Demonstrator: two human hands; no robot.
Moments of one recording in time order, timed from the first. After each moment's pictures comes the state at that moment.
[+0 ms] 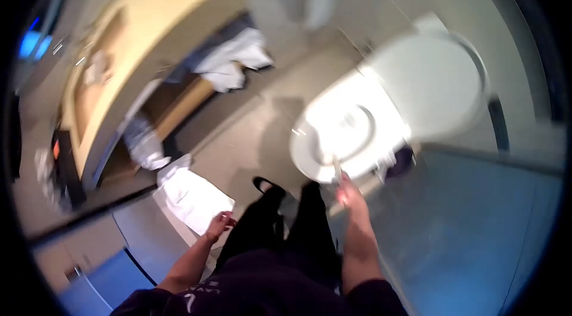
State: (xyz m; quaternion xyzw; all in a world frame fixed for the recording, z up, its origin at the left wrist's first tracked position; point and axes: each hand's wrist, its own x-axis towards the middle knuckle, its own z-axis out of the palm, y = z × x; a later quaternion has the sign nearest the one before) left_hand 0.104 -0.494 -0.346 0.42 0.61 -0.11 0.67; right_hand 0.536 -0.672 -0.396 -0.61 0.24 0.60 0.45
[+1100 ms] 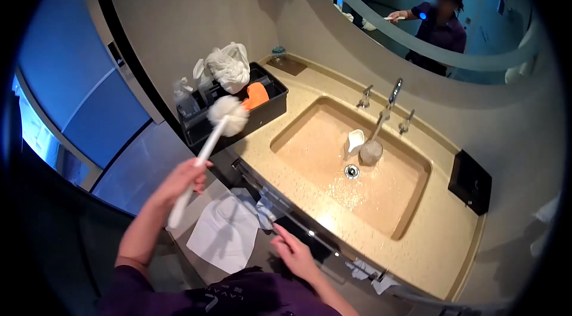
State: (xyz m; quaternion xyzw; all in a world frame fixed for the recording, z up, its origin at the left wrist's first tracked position) left_hand -0.225 -0.160 0.024 0.27 0.66 0.52 0.47; right_hand 0.088 -0.084 -0.084 -0.23 -0.63 0.71 0.19
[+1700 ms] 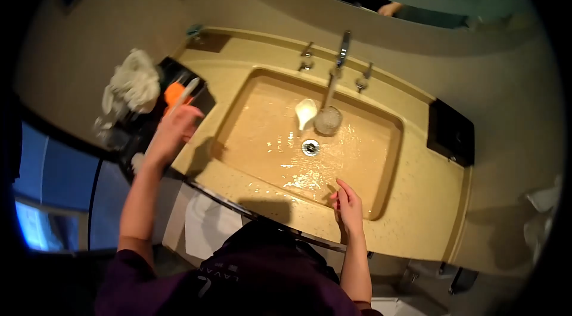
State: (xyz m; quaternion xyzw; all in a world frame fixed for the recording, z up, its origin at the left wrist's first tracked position) left_hand -0.237 0.098 0.021 0.44 0.68 0.43 0.41; right_hand 0.170 0.101 -0.125 -0.55 -0.39 0.65 0.34
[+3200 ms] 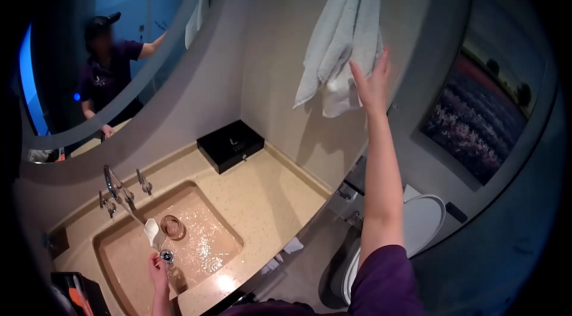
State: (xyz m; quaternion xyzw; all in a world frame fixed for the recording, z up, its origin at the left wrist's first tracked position) left_hand -0.037 0.175 -0.205 0.54 0.53 0.44 0.48; right_hand 0.556 0.045 0.245 -0.63 -0.41 -0.51 0.41
